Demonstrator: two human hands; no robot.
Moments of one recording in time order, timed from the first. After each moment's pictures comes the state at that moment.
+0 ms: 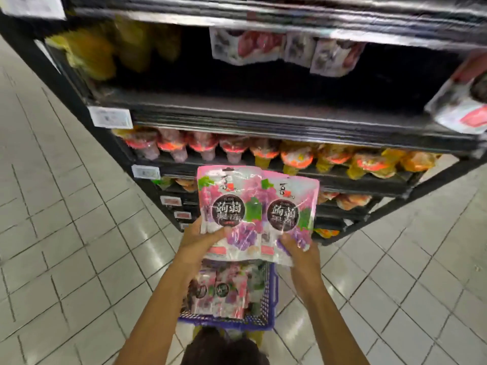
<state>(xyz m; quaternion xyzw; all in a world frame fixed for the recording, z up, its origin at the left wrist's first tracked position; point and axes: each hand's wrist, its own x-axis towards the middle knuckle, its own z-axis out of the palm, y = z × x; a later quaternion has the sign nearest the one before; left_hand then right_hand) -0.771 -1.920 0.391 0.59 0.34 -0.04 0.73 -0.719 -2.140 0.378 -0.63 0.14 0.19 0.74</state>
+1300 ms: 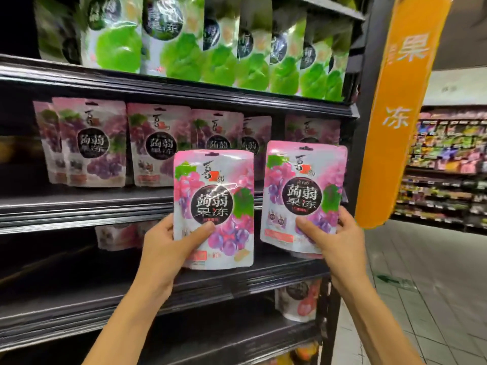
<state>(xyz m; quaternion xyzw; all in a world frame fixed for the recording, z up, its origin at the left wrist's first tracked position) -0.545 -2.028 0.785 0.63 -0.14 0.21 0.73 -0.534 -2.305 0.789 -0.65 -0.13 -0.33 0.67</state>
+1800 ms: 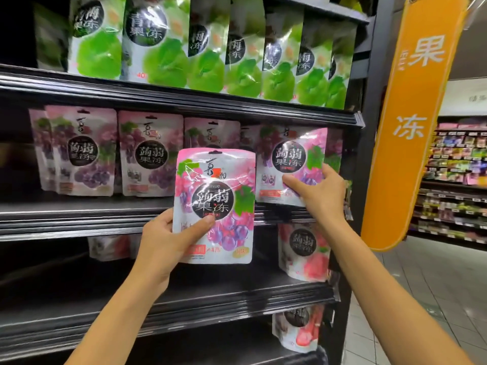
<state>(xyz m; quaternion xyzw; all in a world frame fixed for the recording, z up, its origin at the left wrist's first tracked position) -0.516 -2.064 0.813 0.65 -0.11 0.23 0.72 -0.433 -2.324 0.878 -0.71 -0.13 -0.39 0.57</state>
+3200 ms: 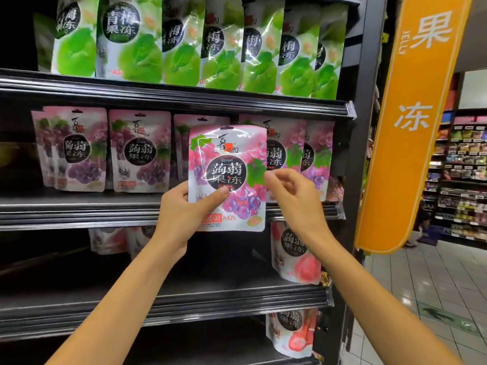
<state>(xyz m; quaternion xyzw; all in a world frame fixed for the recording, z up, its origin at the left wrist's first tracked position) -0.486 -2.127 0.844 0.64 -0.13 0.29 0.69 -0.447 -2.326 0.862 -0.73 -0.27 -0.32 0.54</state>
